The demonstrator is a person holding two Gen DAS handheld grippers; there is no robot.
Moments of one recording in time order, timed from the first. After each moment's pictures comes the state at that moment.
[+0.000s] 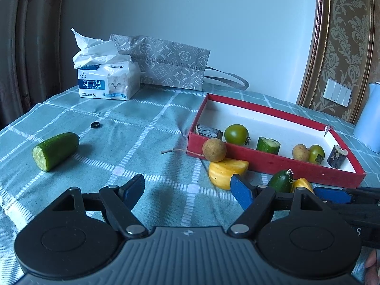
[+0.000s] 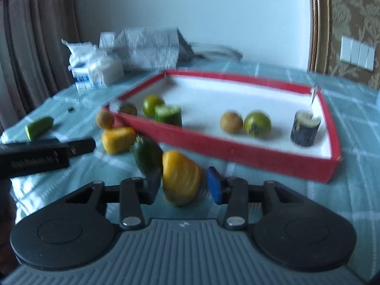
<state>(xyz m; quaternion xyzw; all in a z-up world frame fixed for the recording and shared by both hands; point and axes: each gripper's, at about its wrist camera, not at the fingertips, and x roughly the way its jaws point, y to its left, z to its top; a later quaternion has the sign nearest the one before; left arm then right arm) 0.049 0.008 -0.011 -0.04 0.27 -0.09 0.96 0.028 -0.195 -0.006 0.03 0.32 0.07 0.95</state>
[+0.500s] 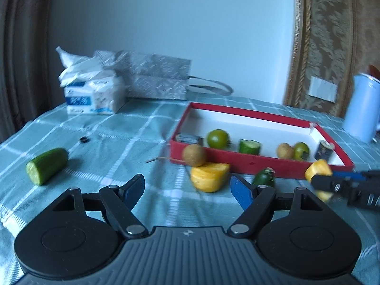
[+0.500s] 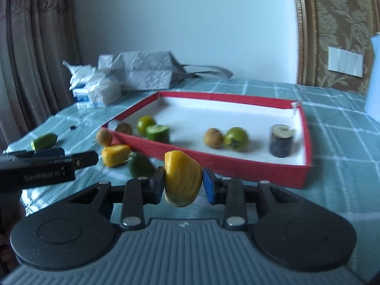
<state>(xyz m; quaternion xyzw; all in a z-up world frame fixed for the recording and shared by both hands) 0.034 -0.008 -0.006 0.00 0.23 -0.12 0.96 -0.004 -0.225 0.013 0.05 0.27 0.05 0.96</state>
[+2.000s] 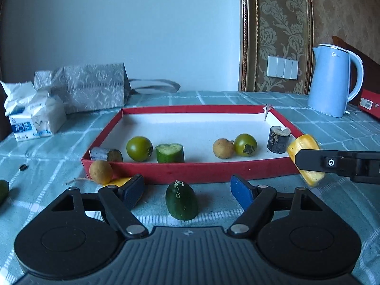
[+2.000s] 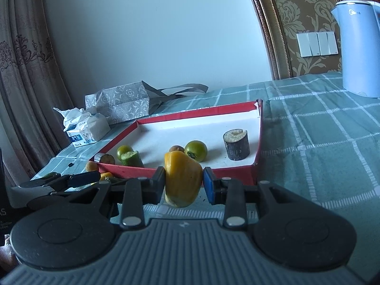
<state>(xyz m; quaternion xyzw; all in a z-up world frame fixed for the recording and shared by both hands) 0.048 -0.091 -0.008 0.05 0.24 -0.20 0.95 -0.025 -0.292 0.013 0.15 0.22 0.05 0.96</state>
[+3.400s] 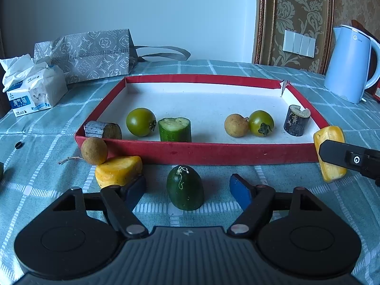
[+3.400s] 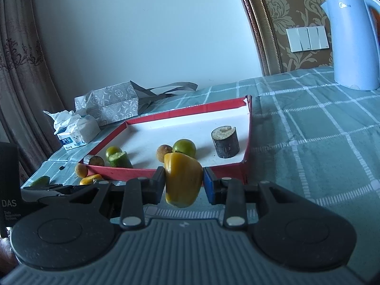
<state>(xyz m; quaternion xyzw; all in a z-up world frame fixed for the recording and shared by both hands) 0.073 -0.103 -0.017 0.06 0.32 -0.17 0.93 -0.021 -0.298 0.007 0.16 0.23 0.02 0.96</state>
